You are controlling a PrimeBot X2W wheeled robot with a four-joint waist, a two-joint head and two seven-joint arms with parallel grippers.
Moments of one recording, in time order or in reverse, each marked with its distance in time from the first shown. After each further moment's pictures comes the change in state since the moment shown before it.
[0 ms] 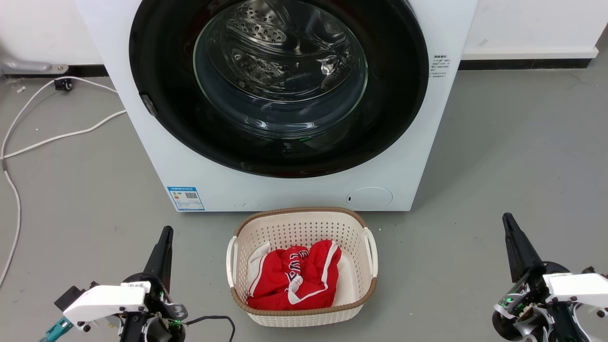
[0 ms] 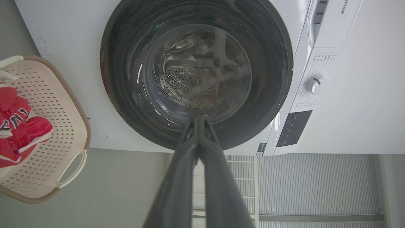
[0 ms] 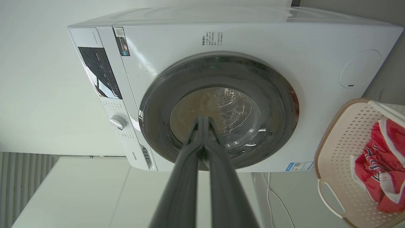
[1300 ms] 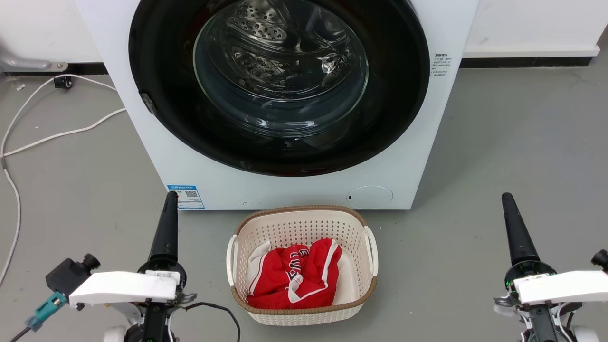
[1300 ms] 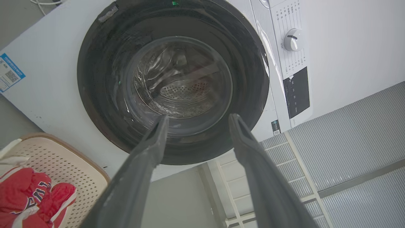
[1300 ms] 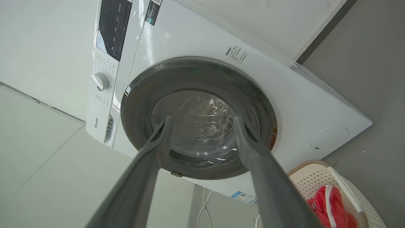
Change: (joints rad) left arm 0.020 -0.005 -0.078 -0.183 0.391 0.001 -0.143; right arm 0.051 0.008 0.059 -0.169 -0.471 0.000 -0.142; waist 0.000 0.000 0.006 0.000
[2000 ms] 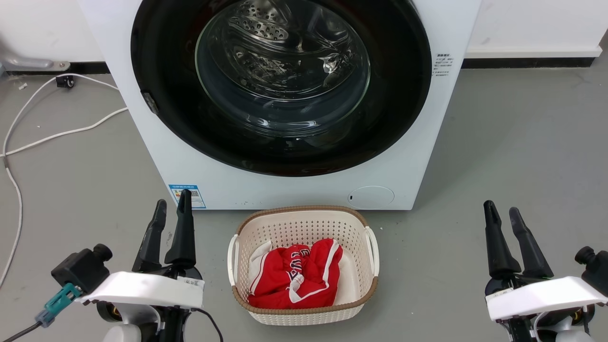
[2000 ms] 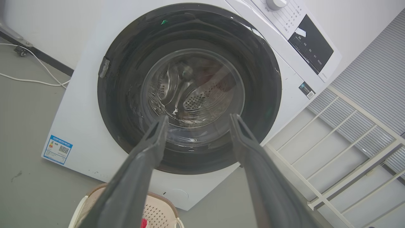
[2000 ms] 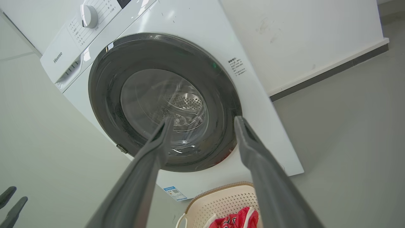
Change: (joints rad) left arm 0.017 0.003 -0.023 -0.056 0.485 0.000 -0.066; right arm 0.038 0.001 0.030 -0.054 -0.522 0.000 -0.065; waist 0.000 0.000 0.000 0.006
